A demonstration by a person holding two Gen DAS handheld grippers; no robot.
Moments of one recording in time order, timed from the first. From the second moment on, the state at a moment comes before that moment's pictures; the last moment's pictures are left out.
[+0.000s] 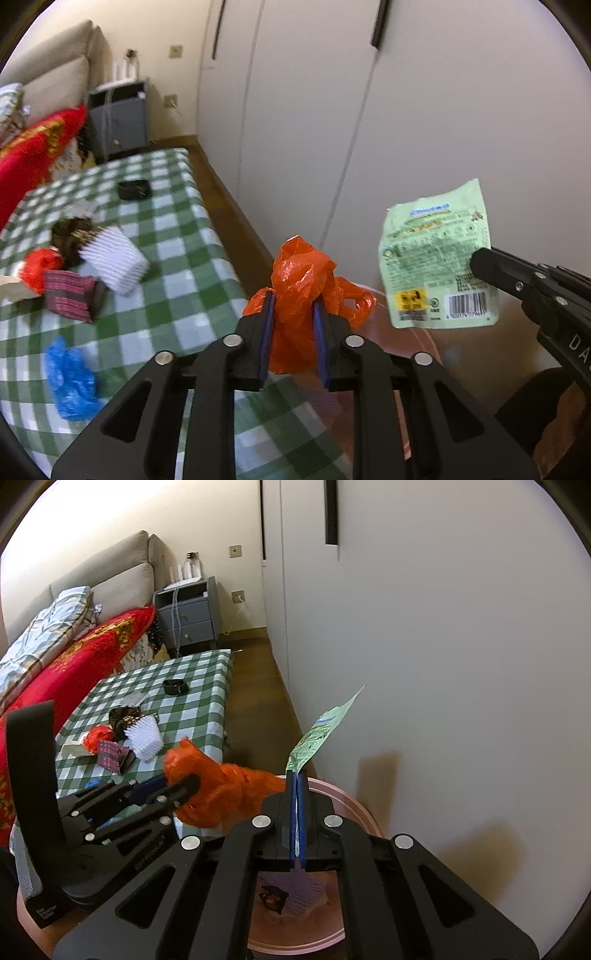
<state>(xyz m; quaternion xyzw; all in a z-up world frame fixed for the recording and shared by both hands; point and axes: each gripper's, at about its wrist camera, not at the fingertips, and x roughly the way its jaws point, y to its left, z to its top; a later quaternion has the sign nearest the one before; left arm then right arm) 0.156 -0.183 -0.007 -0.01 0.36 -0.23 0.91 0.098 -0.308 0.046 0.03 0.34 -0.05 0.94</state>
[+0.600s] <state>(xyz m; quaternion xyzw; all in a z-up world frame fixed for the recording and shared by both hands) 0.143 -0.130 0.006 -0.04 0.33 -0.19 0.92 0.088 -0.299 0.051 0.01 0.32 -0.06 0.94</state>
